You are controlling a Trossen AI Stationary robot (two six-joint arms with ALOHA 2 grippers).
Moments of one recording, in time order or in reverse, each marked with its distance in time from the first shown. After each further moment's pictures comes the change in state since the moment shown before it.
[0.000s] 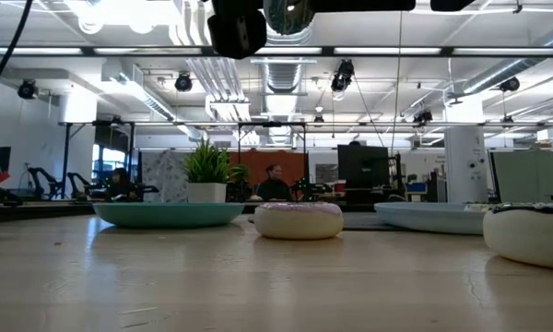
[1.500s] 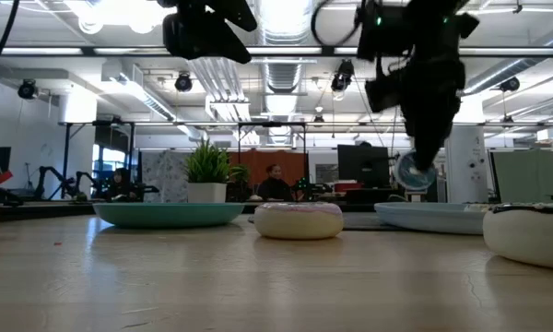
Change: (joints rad) left arm -0.095 -0.060 0.000 -0.265 -0.376 -0.136; right arm -0.478 0.002 -0.023 -0.863 -0.400 0.870
